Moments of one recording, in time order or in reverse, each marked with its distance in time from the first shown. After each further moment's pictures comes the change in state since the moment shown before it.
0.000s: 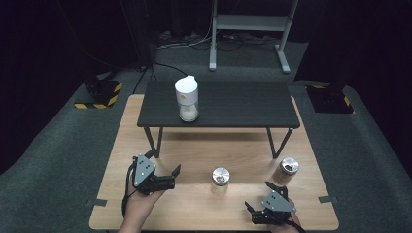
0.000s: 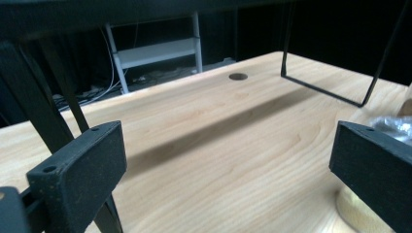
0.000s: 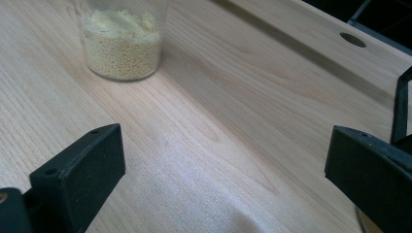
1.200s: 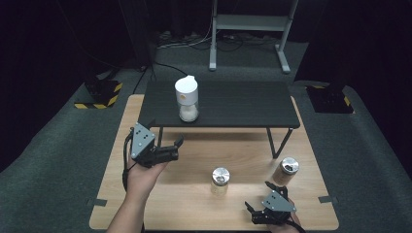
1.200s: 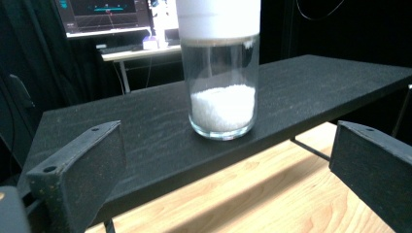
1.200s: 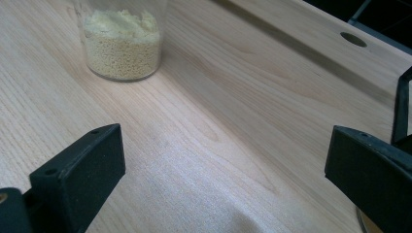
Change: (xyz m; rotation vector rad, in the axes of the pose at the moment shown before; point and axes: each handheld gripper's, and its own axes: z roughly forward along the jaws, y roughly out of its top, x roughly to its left) left arm 0.010 0.095 0.007 -0.130 0.040 0.005; right arm 0.000 0.000 0.000 0.001 0.002 0.002
